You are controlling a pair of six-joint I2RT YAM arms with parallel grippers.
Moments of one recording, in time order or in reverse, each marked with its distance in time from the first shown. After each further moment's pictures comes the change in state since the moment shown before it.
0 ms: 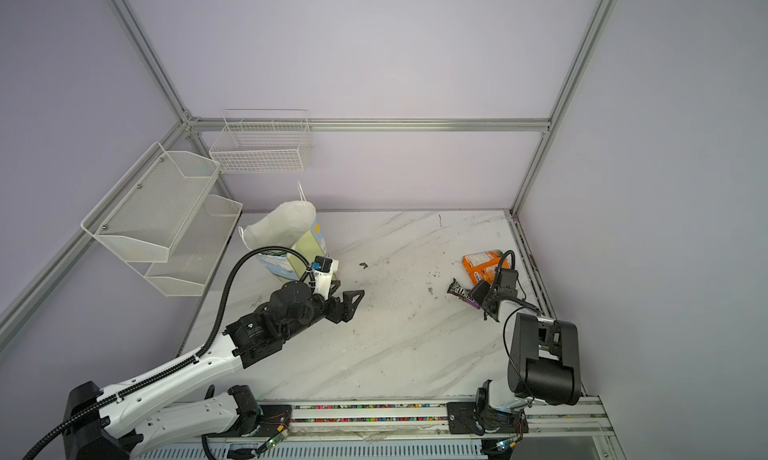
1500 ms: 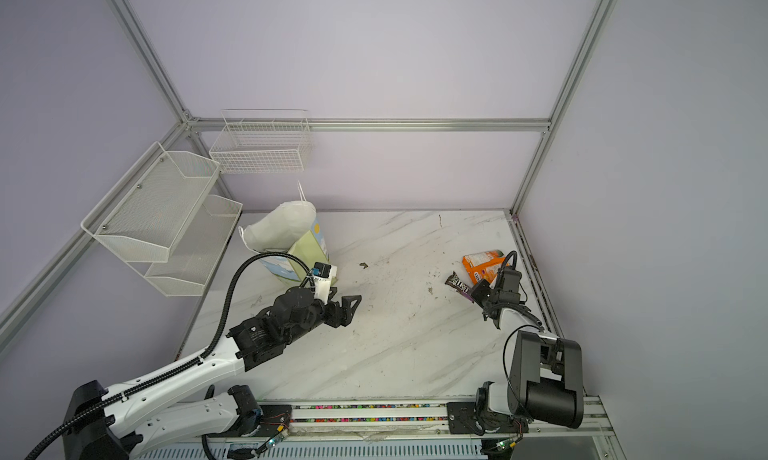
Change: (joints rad) left arm -0.001 0.003 -0.070 -0.005 -0.035 -0.037; right arm 0.000 -0.145 -0.046 0.030 -0.124 0.011
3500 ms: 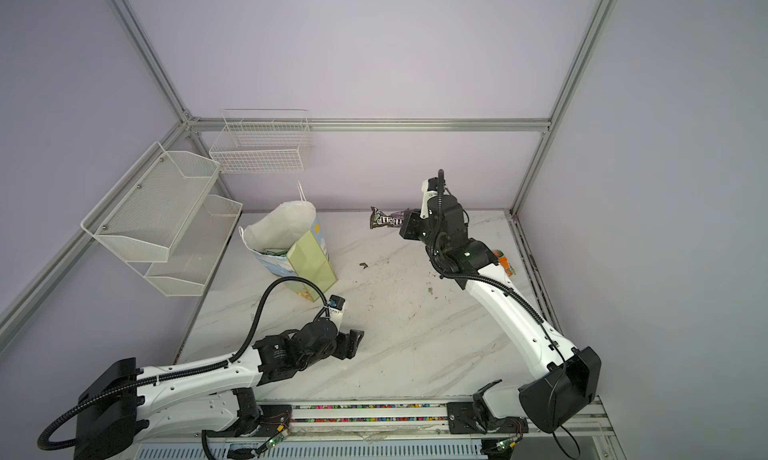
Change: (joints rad) left arm -0.189 0.090 -0.172 -0.014 -0.129 -0.148; right arm 0.742 0.057 0.887 -0.381 0.341 -0.119
